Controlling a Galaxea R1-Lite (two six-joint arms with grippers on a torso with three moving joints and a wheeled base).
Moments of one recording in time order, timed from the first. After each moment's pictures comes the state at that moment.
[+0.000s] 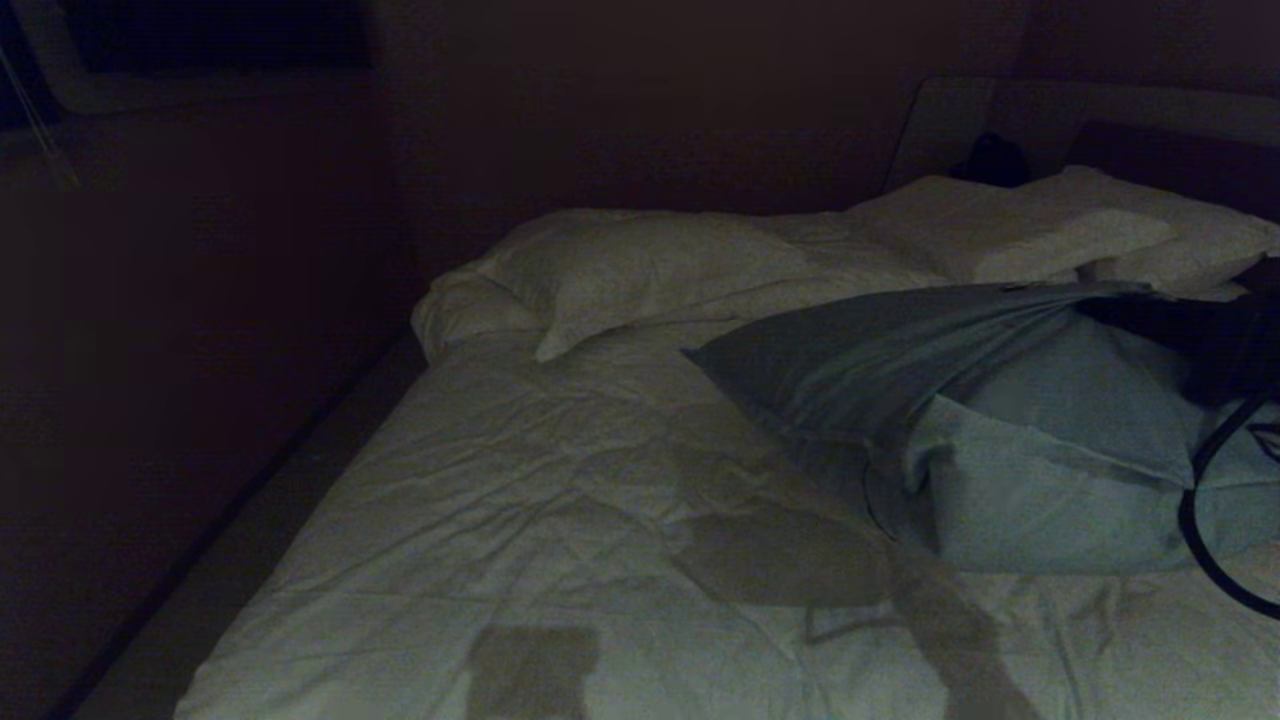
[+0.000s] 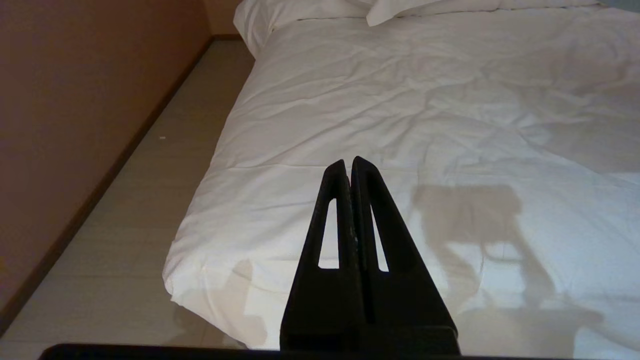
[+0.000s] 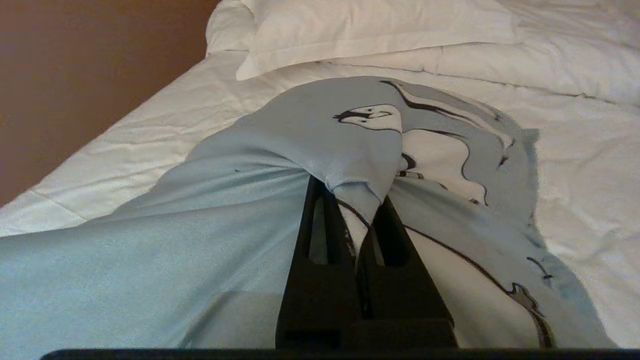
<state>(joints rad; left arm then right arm) 0.00 0.00 0.00 0.00 0.00 0.00 0.03 1.26 -0.85 -0.36 0.41 -0.02</state>
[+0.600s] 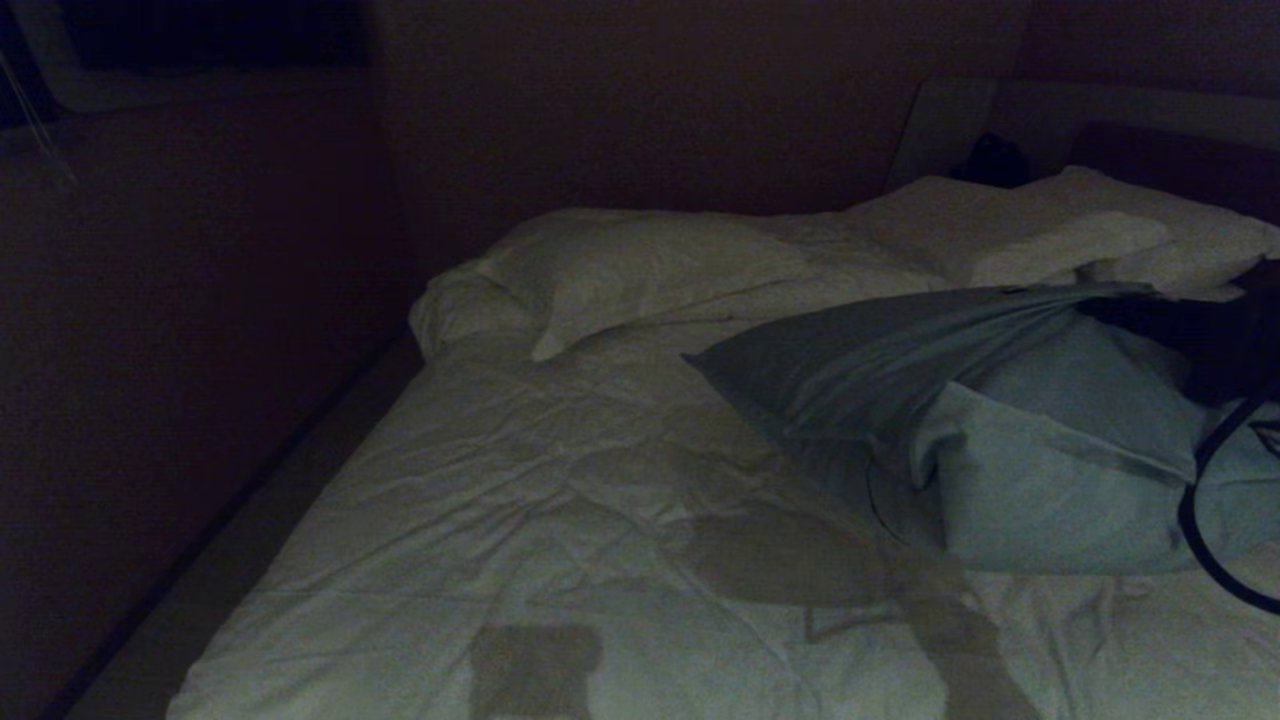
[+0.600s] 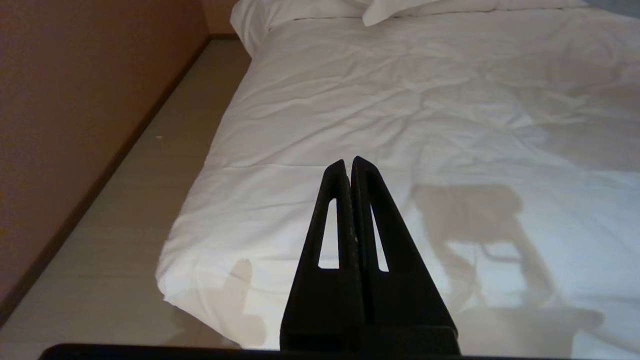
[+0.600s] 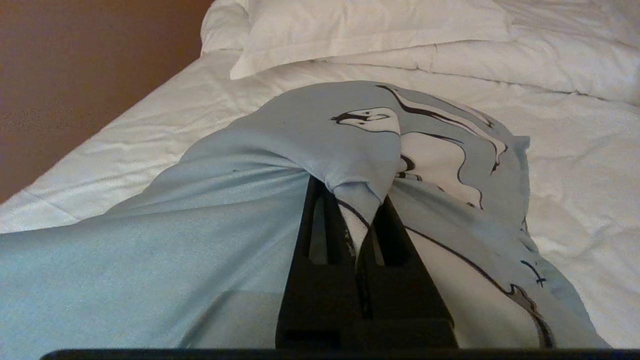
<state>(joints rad) 0.00 0.00 0.00 0.00 0.00 0.00 0.01 1.26 -0.85 -0.36 0.41 -0.01</state>
